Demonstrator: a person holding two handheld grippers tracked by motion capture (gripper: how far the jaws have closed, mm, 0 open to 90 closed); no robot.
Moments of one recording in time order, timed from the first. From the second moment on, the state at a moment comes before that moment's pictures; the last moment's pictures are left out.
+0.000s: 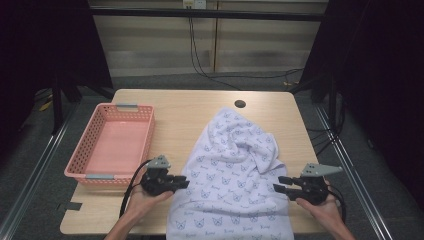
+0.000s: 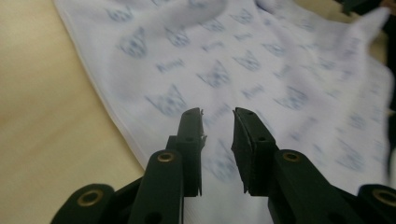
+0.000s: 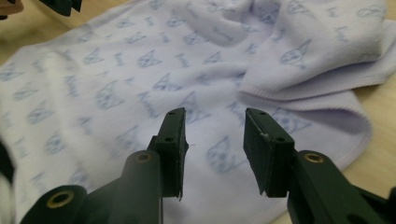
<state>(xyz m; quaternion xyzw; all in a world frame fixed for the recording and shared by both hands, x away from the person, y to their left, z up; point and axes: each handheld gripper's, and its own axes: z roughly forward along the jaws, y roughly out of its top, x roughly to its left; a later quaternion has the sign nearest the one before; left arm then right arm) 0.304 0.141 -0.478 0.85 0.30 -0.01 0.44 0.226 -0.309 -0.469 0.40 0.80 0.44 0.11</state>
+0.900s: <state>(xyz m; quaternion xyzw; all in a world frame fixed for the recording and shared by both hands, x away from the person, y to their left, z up) 0.288 0.157 -0.498 0.87 0.31 -0.04 0.38 0.279 -0.276 -0.501 0.40 0.83 0.37 0.12</state>
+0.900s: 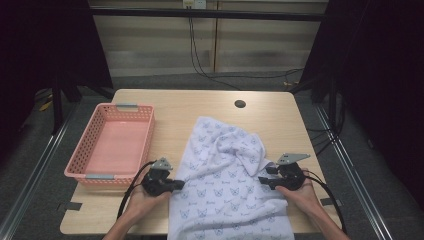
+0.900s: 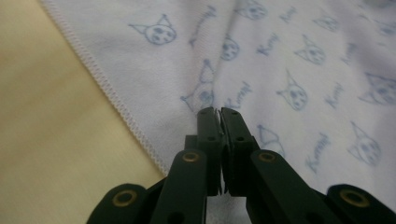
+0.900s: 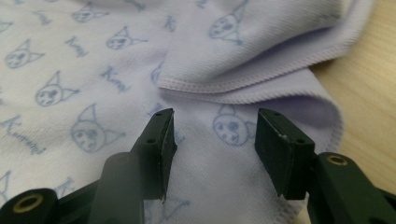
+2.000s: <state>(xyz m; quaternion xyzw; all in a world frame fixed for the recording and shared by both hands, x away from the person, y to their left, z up) 0.272 0.151 -0.484 0.87 0.29 -0.02 0.41 0.204 -0.296 -0.472 0.39 0.83 0.39 0.09</state>
